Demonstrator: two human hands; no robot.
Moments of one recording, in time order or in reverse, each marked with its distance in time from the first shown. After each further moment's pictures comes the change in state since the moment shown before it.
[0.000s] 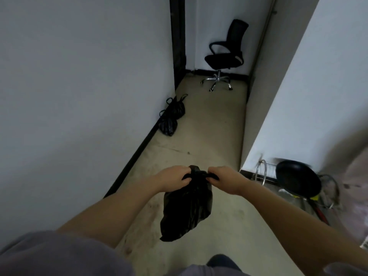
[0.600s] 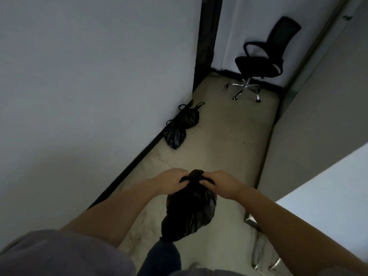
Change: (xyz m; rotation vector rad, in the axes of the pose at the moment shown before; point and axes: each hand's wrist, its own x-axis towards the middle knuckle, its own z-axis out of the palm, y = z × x) left_hand 0.286 -0.144 -0.111 -0.177 0.077 -0.168; right_hand 0.321 0.155 -0.117 -0.025 -0.160 -0.148
